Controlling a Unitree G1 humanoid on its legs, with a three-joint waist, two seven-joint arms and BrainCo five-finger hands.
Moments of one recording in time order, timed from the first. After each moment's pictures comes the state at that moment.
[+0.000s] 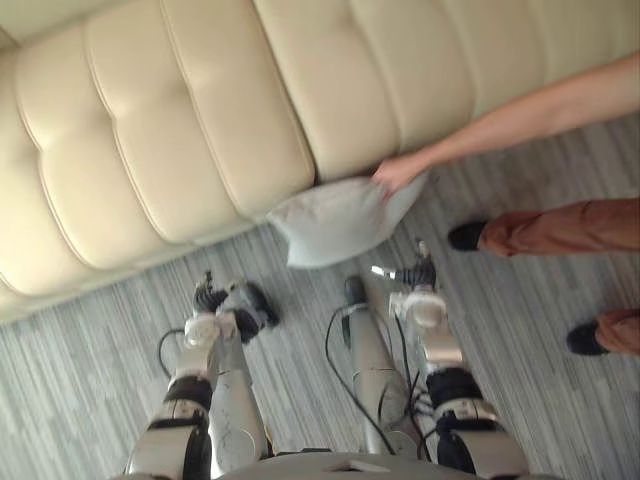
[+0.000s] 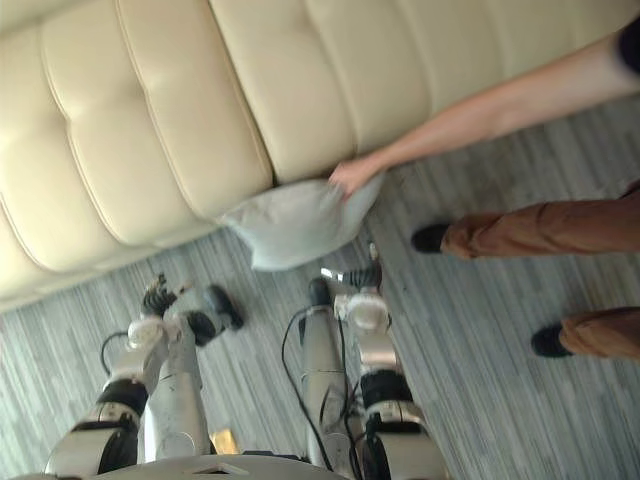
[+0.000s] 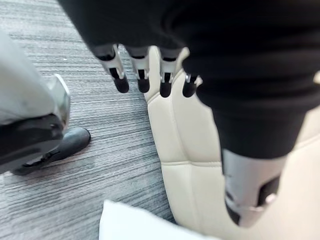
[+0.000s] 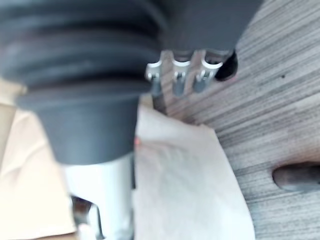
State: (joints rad) left arm -0.38 0.07 0.18 0.78 -0.12 -0.05 0.21; right arm -0.41 -0.10 -0.09 0.48 -0.08 0.02 -0.32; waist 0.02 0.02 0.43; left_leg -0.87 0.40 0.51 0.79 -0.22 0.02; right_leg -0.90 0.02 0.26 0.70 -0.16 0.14
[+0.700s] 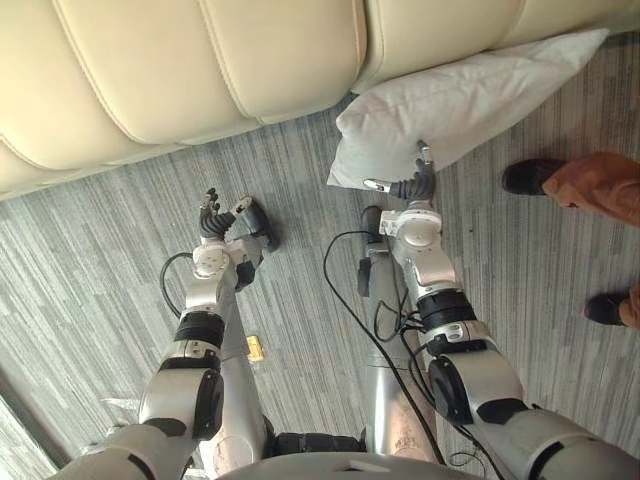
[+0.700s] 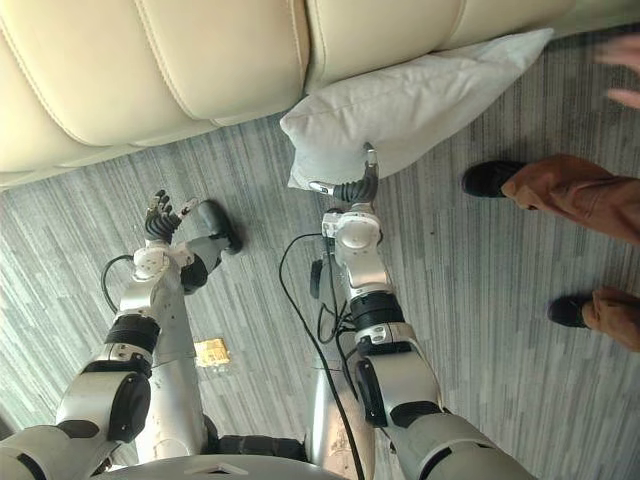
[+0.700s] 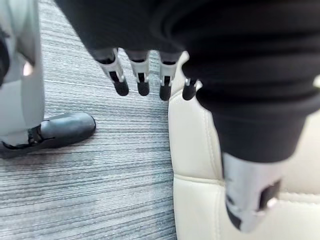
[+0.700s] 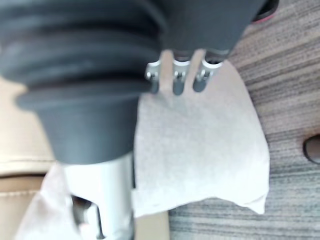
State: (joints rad) left arm -0.59 0.04 0.17 0.71 -0.19 -0.05 0.26; right arm -0.68 -0.13 -0.04 0.53 -0.04 0.03 -0.41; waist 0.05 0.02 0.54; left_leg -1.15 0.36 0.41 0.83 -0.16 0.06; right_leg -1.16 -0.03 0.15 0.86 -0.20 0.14
